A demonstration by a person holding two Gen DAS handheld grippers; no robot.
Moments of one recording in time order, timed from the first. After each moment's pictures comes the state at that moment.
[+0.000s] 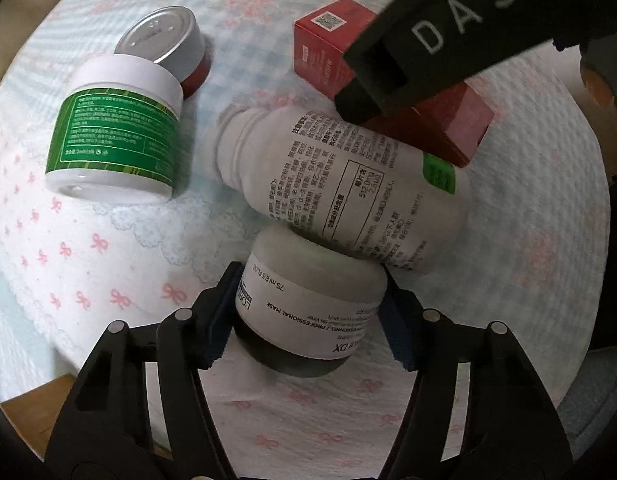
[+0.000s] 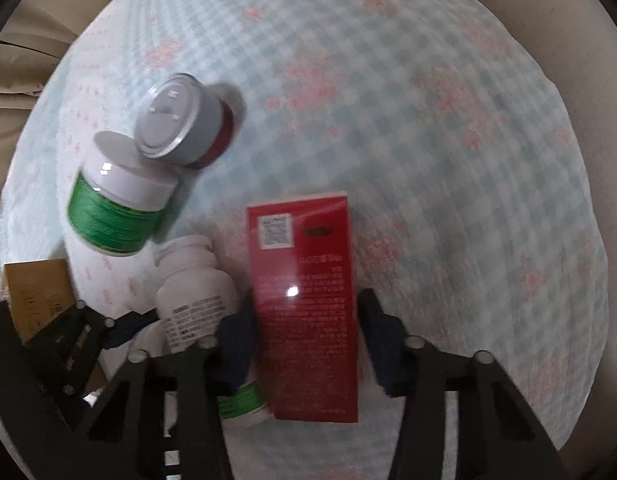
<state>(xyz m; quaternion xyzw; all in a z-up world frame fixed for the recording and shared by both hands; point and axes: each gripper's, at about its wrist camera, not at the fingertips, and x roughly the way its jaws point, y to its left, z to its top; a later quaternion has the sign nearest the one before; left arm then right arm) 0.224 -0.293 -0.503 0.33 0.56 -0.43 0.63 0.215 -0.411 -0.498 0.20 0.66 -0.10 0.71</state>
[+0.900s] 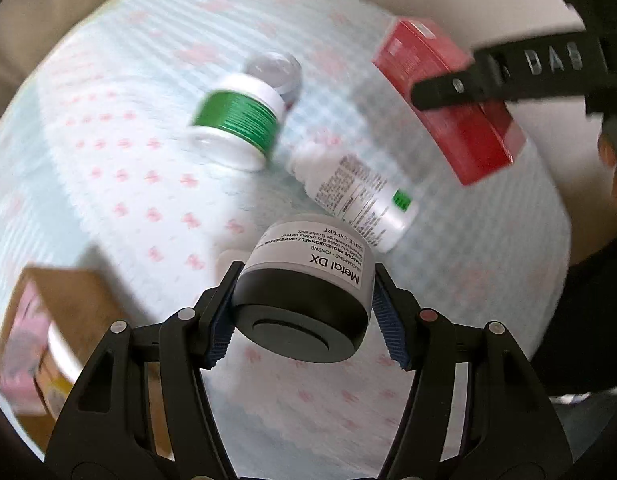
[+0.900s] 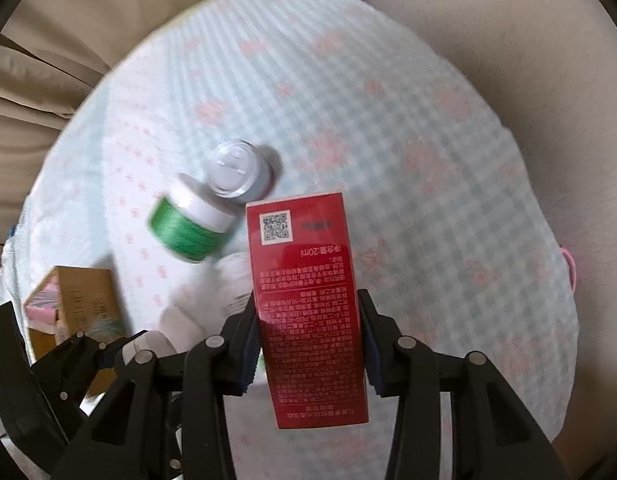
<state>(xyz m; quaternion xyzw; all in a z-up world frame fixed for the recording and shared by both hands) 0.214 -0.229 -0.398 0.19 0.58 -0.34 0.72 0.192 -0.405 -0.407 0.20 0.60 -0.09 0.77</state>
